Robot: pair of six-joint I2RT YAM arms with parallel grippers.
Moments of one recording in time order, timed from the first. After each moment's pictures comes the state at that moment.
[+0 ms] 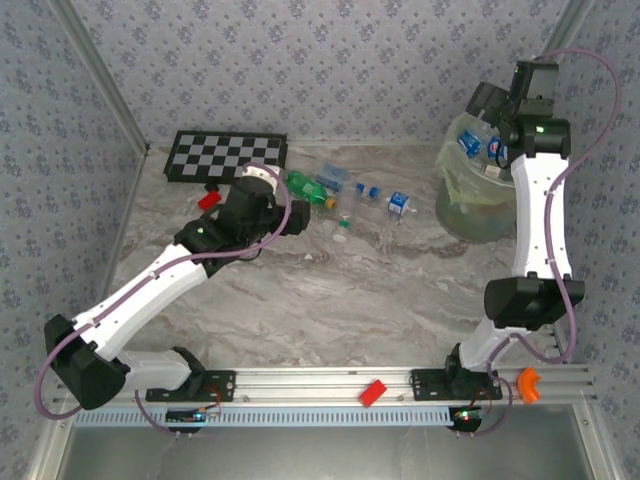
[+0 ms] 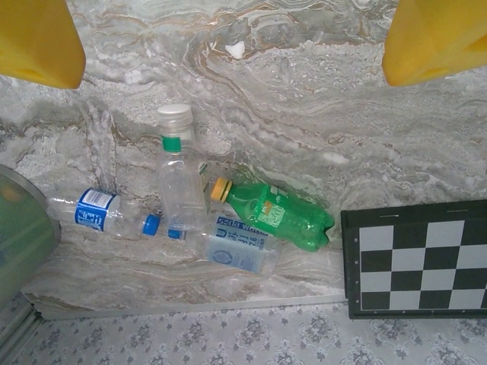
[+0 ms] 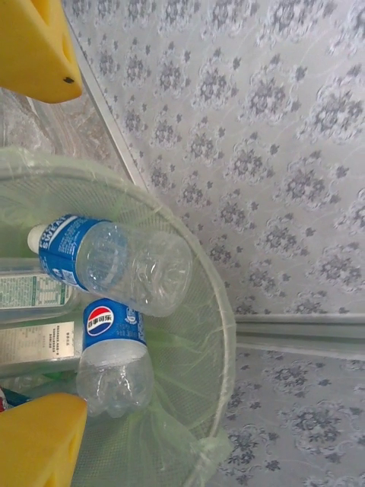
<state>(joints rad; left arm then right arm) -0.74 1.25 1.21 -0.53 -0.28 -0.40 -0.08 1.67 2.09 -0.89 0.19 0.30</state>
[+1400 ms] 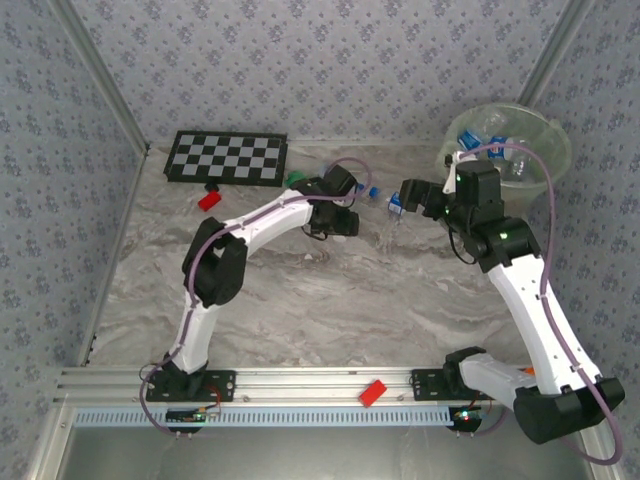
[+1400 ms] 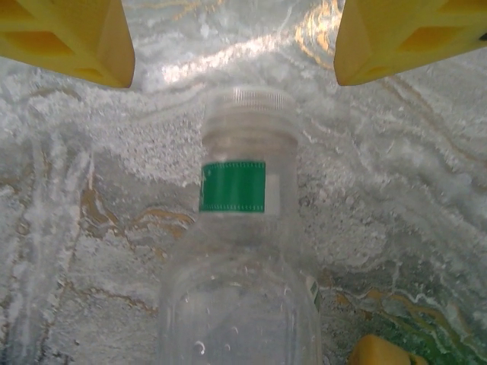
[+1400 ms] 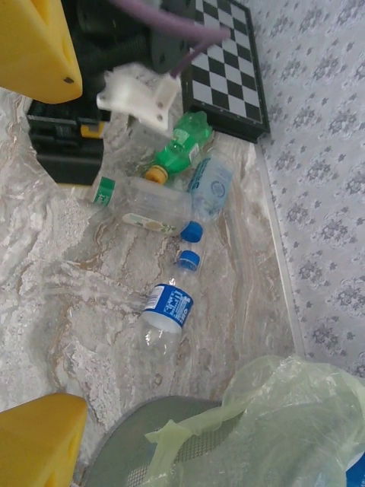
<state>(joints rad) -0.76 2.17 1.85 -0.82 0.01 -0.58 0.27 1.06 1.25 -0.72 0.03 0.35</state>
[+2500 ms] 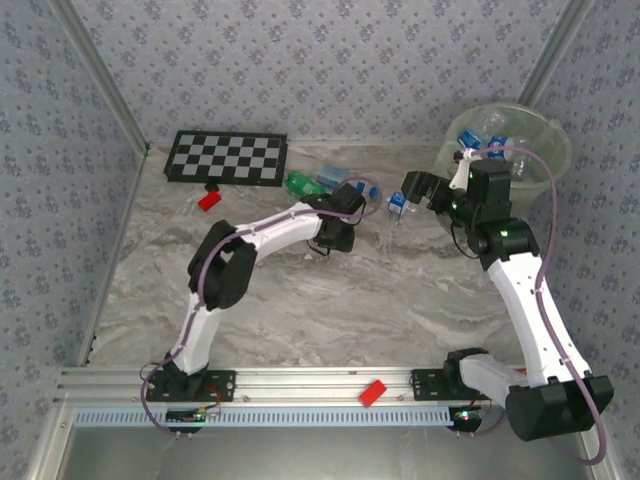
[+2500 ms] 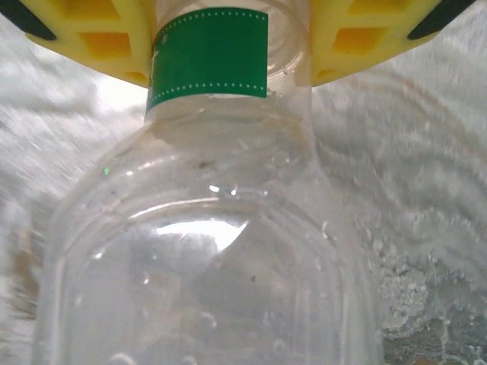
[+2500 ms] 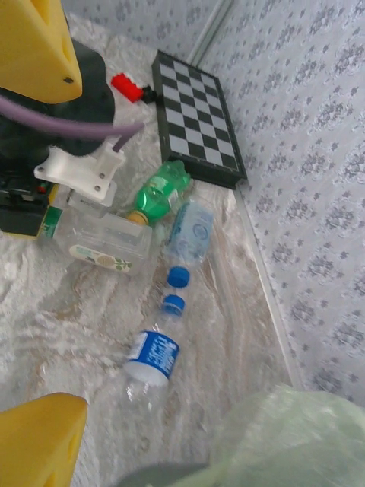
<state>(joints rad) -0.84 2.12 1.71 -0.77 -0.08 -0.52 0.14 1.07 1.14 -0.53 -0.22 0.45</state>
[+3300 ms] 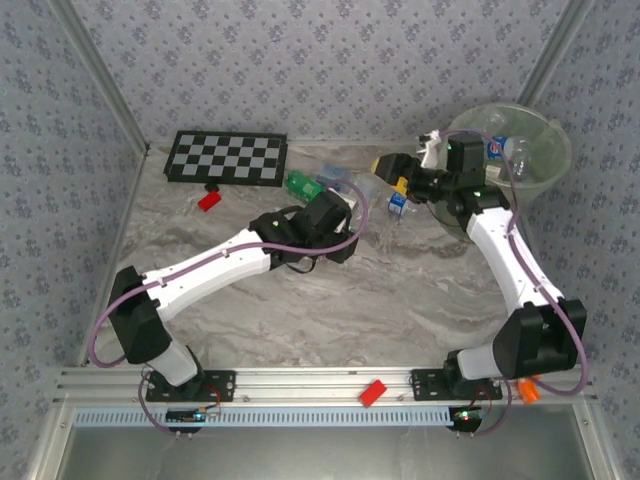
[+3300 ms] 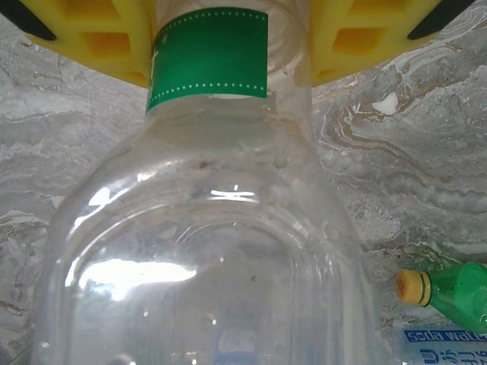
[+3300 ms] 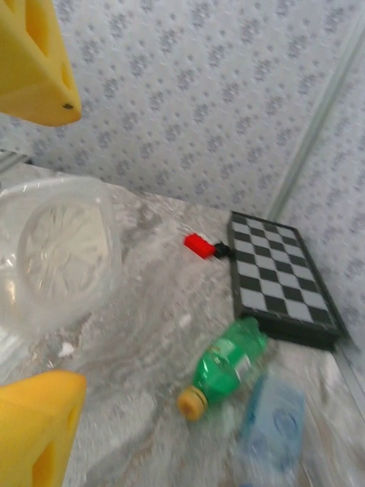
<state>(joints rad) -1.00 1.59 1.46 -0.69 -0.15 -0.43 0.17 1.40 1.28 -0.38 -0.75 0.66</state>
